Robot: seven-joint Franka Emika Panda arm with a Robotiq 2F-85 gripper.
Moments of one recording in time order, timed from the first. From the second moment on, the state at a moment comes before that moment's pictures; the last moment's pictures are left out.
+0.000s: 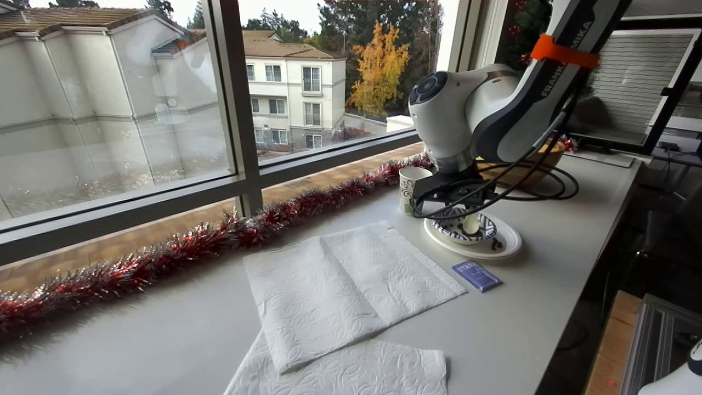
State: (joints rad) arm -0.13 0.24 -0.18 -2.46 -1.15 2.46 2.06
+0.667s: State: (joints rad) arm -0.13 0.24 -0.18 -2.46 -0.84 2.50 1.85
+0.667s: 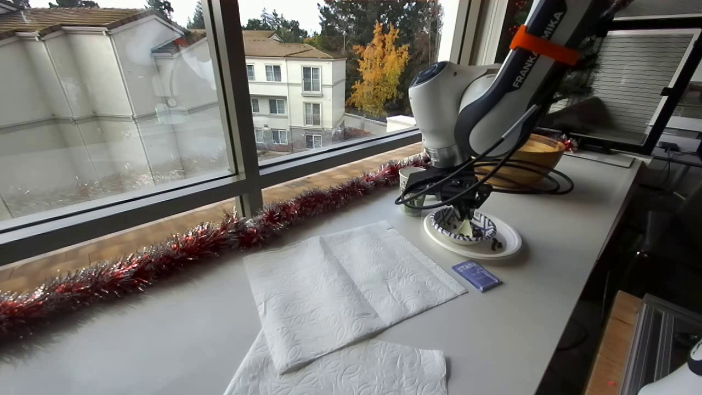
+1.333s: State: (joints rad) arm -0.13 0.25 -0.20 -2.46 -0.49 2.56 1.60
